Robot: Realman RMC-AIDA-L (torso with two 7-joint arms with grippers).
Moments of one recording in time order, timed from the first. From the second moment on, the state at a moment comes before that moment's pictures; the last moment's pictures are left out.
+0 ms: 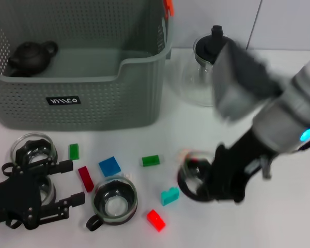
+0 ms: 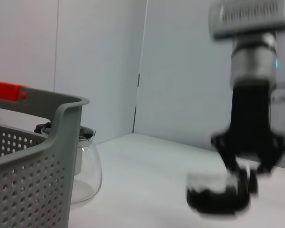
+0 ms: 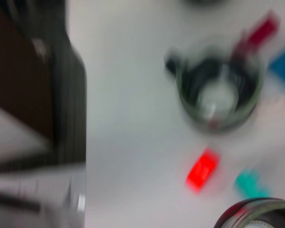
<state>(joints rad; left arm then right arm) -0.28 -2.11 0.30 0.71 2.20 1.92 -0.99 0.76 2.10 -1.45 -1.26 -2.33 -1.78 2.18</state>
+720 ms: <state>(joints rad) -0.29 -2.11 0.29 0.70 2.20 1.92 -1.00 0.99 2.09 -1.08 -1.11 -1.93 -1.24 2.18</state>
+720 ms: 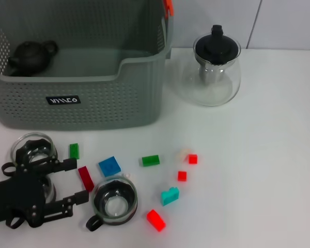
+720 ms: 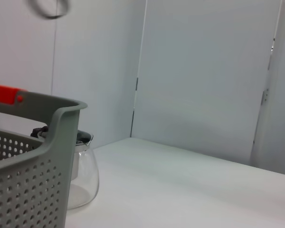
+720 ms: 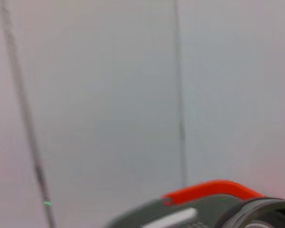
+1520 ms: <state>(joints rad) -0.31 -2.11 0.29 0.65 2.20 1.90 -1.00 1.36 2.12 -1.55 -0.29 -1.62 -0.39 2.00</state>
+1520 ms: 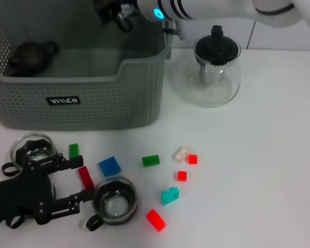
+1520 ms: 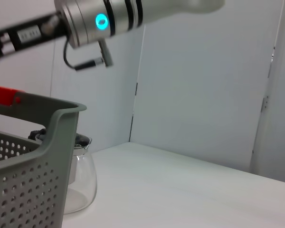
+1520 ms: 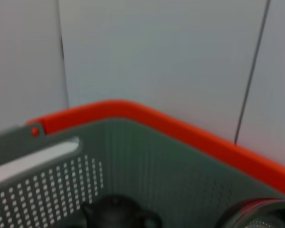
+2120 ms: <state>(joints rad) -0.31 -2.11 0.30 0.64 2.20 1.91 -1.00 1.31 2.12 -1.57 -0.27 -1.60 -0.43 2.02</state>
